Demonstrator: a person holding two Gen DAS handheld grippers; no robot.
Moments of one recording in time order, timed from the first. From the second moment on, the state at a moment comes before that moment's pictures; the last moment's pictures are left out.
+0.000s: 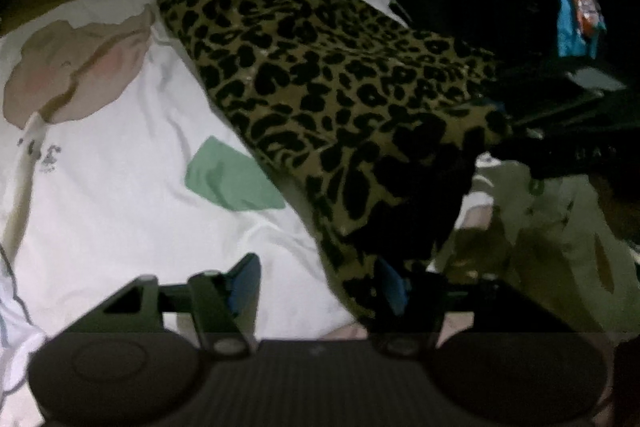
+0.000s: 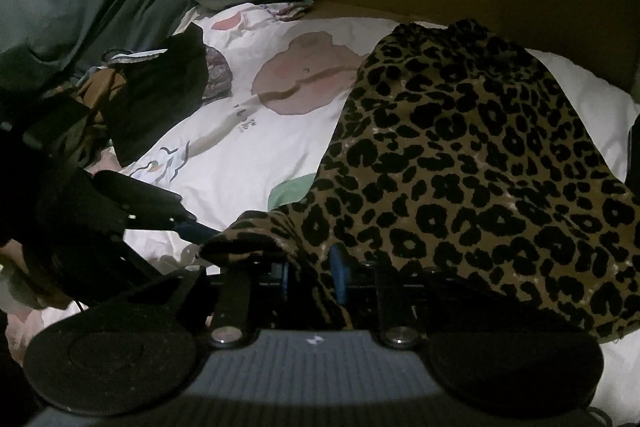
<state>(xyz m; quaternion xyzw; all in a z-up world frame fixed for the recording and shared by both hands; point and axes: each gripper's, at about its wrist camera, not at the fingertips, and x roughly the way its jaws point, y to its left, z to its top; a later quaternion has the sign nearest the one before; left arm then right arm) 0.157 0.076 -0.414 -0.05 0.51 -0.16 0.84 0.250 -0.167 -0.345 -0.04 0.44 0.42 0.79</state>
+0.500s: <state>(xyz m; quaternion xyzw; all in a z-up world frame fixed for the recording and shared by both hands) 0.163 0.087 -0.418 -0.11 0.50 -0.13 0.85 0.242 -0.177 -0.356 -0.03 0.47 0.42 0.78</state>
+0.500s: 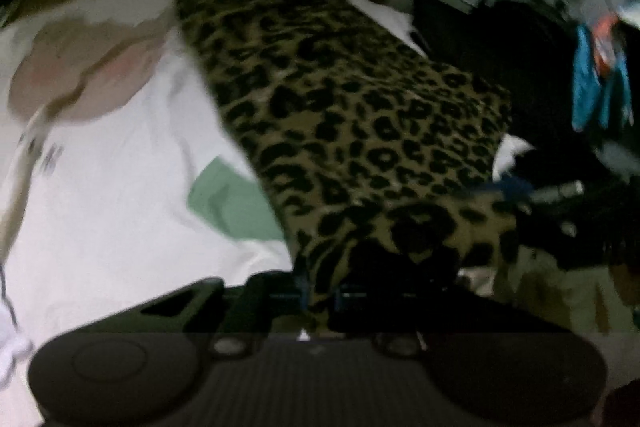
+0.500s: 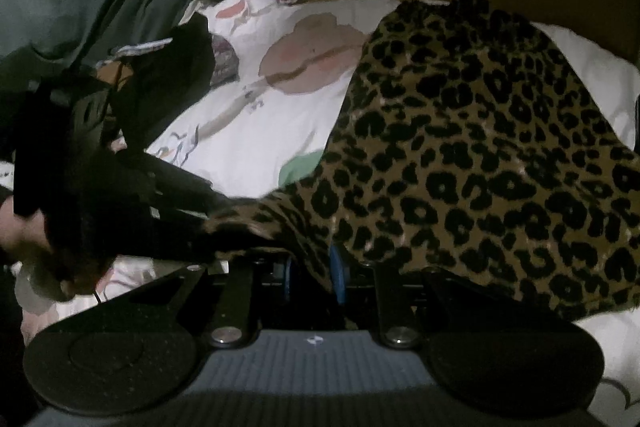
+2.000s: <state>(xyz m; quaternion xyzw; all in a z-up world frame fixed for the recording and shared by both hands) 0.150 0.082 -0.416 -0.13 0.56 -0.16 0.80 0.298 -0.277 -0.376 -0.03 0.46 0.18 0.87</state>
